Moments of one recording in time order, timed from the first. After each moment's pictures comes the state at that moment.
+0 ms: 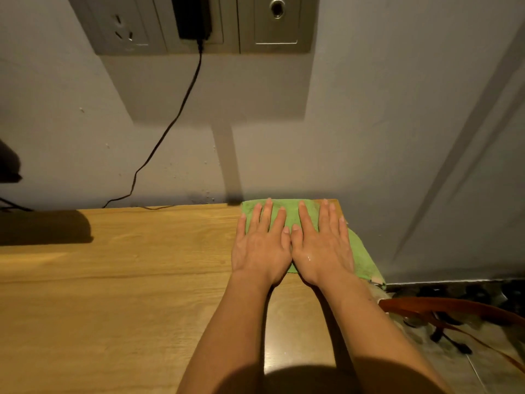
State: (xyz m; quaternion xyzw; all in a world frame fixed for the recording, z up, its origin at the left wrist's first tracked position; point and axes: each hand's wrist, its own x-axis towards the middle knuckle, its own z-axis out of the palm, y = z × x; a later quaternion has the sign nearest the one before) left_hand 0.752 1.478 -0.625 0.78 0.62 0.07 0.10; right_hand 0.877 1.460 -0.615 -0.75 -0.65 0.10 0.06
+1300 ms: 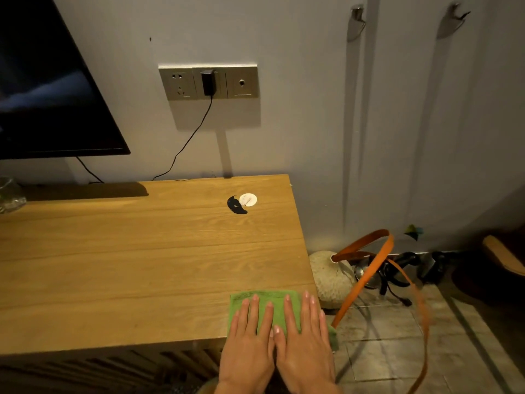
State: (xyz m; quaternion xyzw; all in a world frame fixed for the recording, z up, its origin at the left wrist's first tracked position) left_hand 0.750 1.043 -0.572 0.79 0.60 -0.03 0.10; right_hand 0.871 1.032 -0.576 -0.74 -0.65 0.14 0.06
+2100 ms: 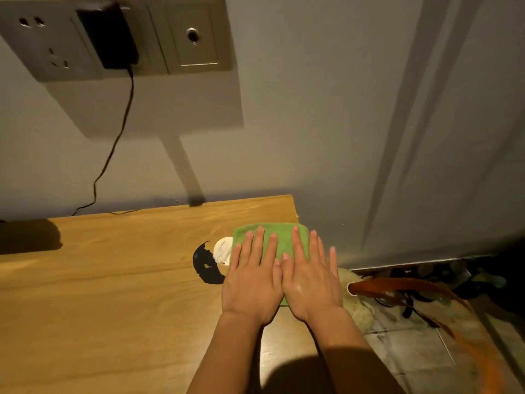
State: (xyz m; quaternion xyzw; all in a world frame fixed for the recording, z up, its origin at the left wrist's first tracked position) left_hand 0.810 1.391 -0.615 0.80 0.59 0.05 0.08; right_hand 0.934 1.378 -0.618 -0.76 -0.62 0.15 0.09
